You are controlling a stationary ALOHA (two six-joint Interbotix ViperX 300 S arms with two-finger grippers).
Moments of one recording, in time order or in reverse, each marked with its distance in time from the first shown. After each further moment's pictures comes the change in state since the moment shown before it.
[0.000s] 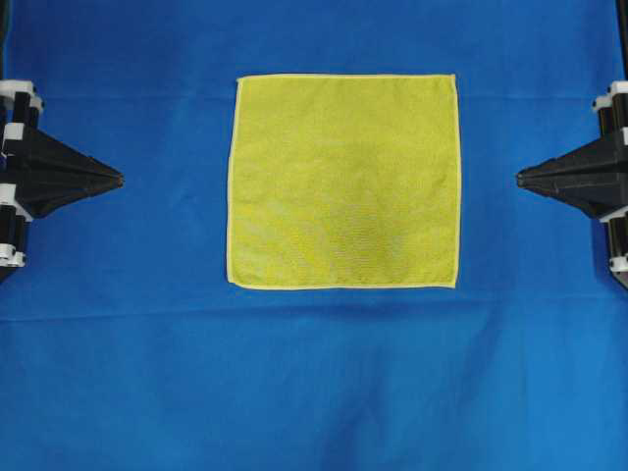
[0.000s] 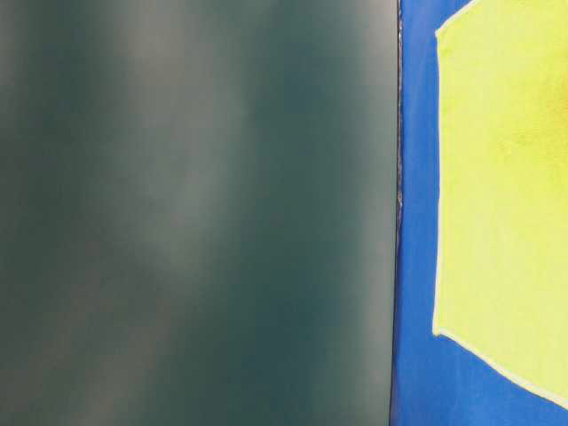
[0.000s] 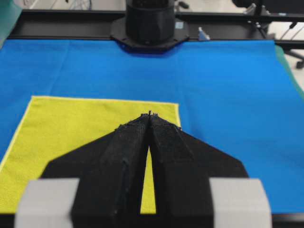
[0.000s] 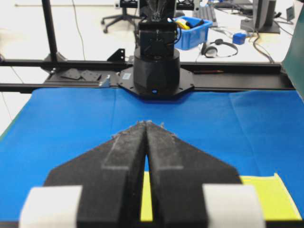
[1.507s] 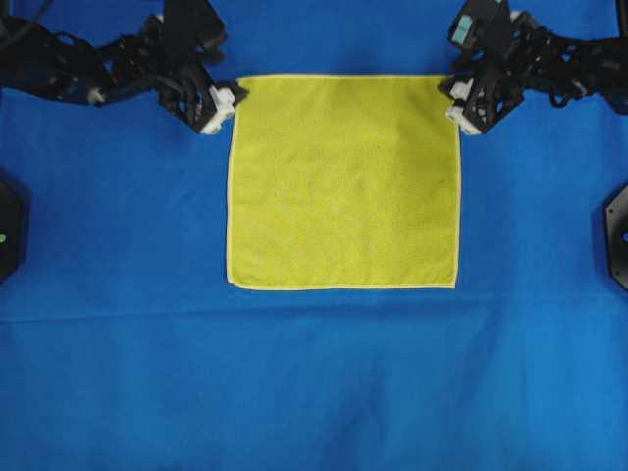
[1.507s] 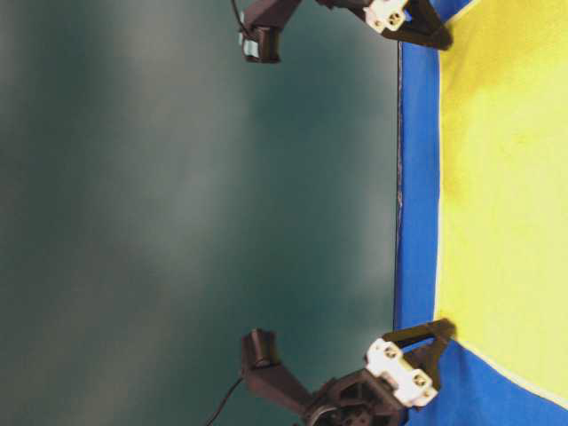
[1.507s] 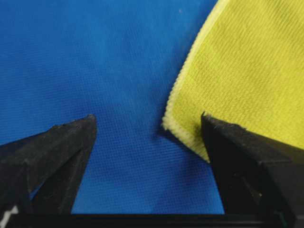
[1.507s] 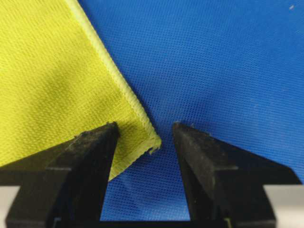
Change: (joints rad) left arm 0.554 1.158 -0.368 -0.018 -0.095 0.015; right arm -0.675 0.999 -0.259 -0.106 0.186 -0.014
